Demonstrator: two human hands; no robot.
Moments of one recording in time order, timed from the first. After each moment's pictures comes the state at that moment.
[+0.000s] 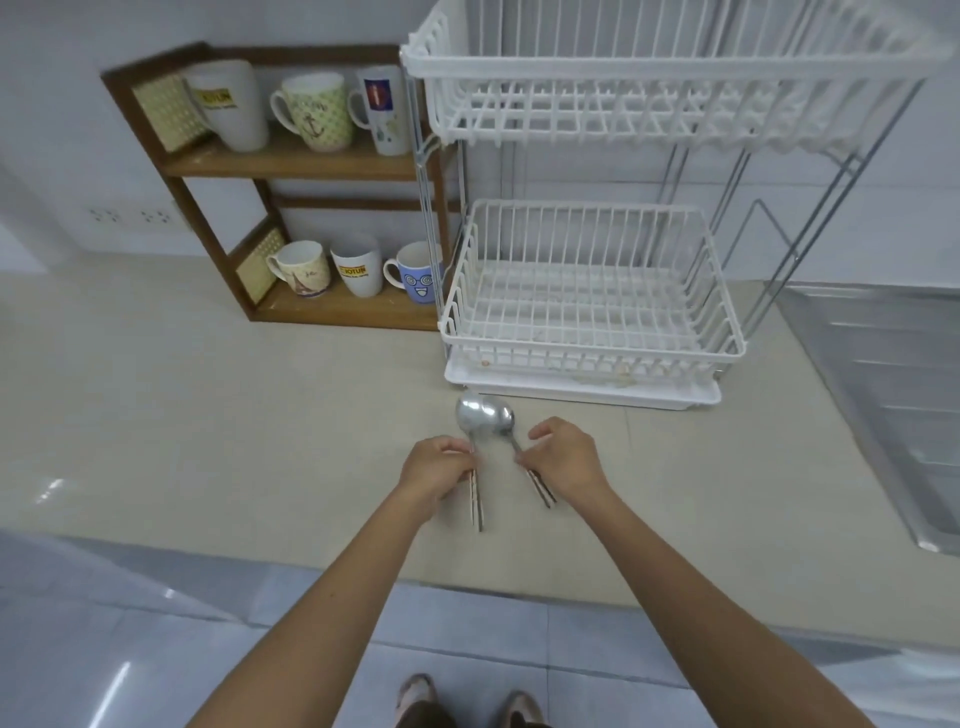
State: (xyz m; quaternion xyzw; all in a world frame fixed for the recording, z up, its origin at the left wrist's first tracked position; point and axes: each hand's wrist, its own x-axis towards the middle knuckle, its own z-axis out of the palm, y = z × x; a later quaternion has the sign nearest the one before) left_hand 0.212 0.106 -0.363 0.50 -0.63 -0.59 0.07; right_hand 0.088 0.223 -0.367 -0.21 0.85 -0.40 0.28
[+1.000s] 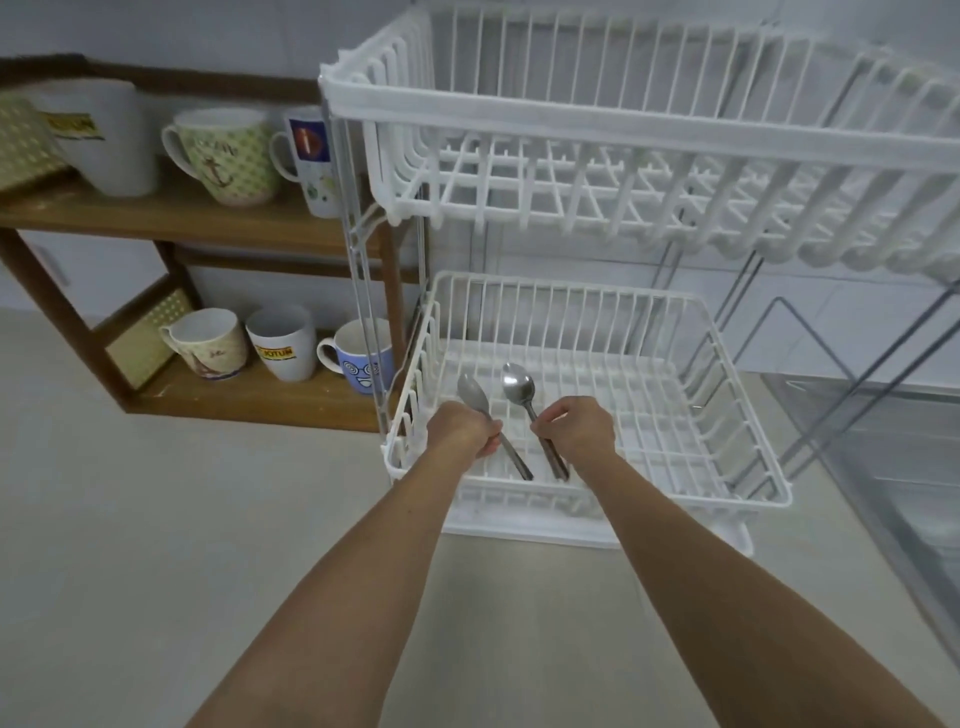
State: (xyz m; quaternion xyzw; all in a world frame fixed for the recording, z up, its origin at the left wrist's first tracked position) left_hand -0.017 -0.012 -0.353 0.49 -0.59 -0.64 0.09; right_hand -0.099 0.102 -0.348 -0.18 0.90 -0.36 0.16
